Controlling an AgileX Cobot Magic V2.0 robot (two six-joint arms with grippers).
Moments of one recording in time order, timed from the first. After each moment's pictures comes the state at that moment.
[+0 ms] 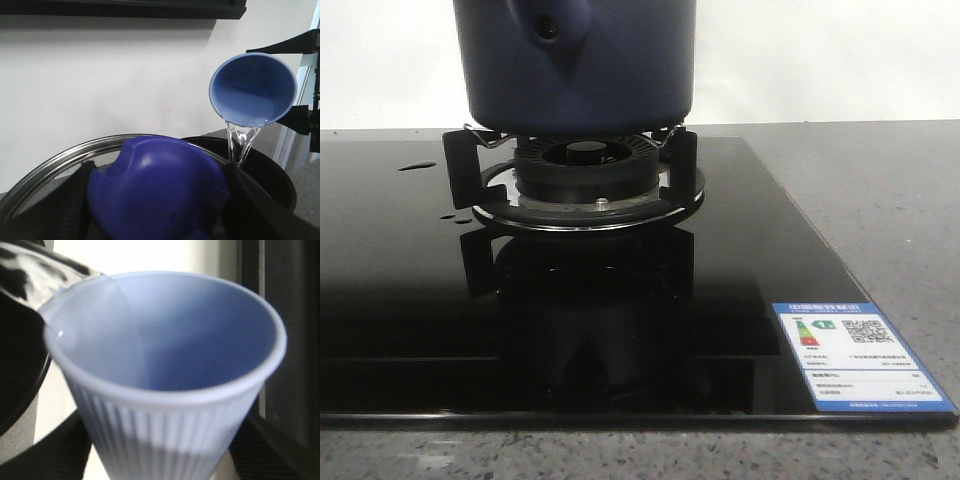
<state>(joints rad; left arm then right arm) 0.07 0.90 -0.81 -1.53 0.66 1.51 0.56 1.46 -1.31 -1.19 0.17 -0.36</state>
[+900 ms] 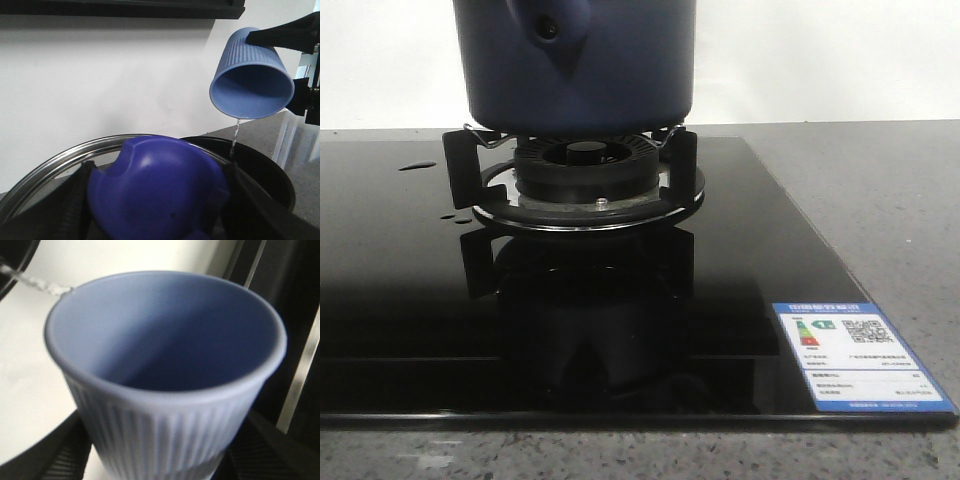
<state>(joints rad) 0.07 0.90 -0.81 -1.53 0.66 1.51 0.56 1.46 -1.31 -1.67 0.19 -0.37</state>
